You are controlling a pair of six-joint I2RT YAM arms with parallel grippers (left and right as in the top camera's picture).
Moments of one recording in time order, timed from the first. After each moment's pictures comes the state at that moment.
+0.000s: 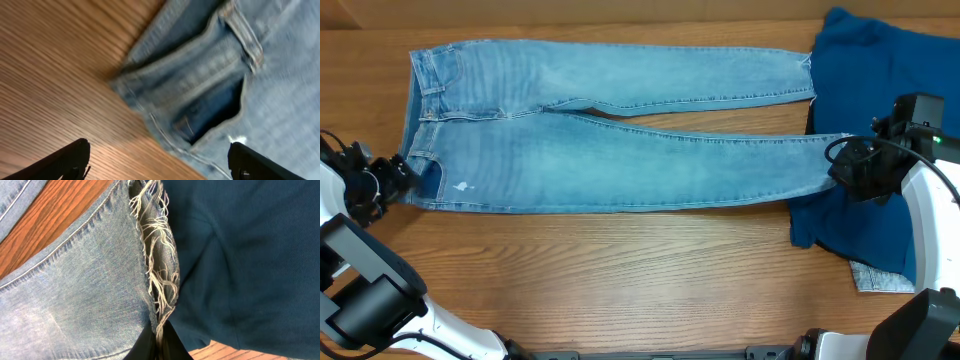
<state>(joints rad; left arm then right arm) 0.72 1.95 1.47 -0.88 0.19 -0.01 -0.29 1.52 1.23 -1.02 -0.16 0.33</state>
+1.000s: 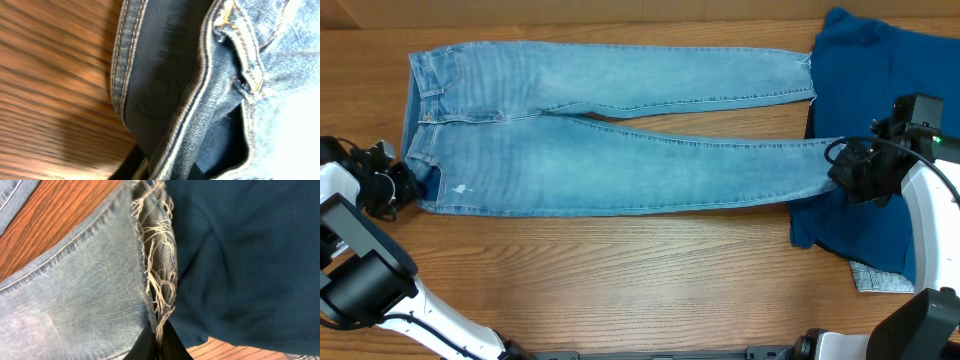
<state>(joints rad) 0.71 2.10 1.43 -0.74 0.34 0.15 -0.29 1.52 1.23 -1.03 -0.15 0.33</state>
